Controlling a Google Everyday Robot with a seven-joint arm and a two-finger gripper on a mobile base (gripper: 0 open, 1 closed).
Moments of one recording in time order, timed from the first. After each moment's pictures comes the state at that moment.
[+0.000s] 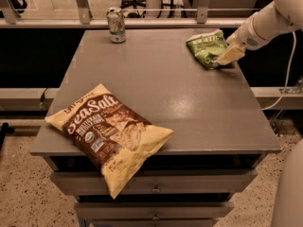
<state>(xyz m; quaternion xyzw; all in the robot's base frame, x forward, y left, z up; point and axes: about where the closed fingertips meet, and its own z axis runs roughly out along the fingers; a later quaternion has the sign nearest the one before) 0.739 -0.287 0.875 -0.50 0.80 -0.03 0.34</state>
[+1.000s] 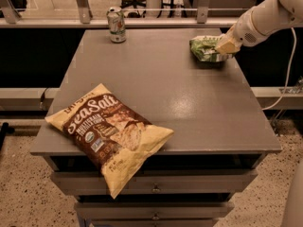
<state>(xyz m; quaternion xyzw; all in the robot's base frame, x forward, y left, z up) 0.722 -0.255 0.898 -0.52 0.78 0.00 0.35</state>
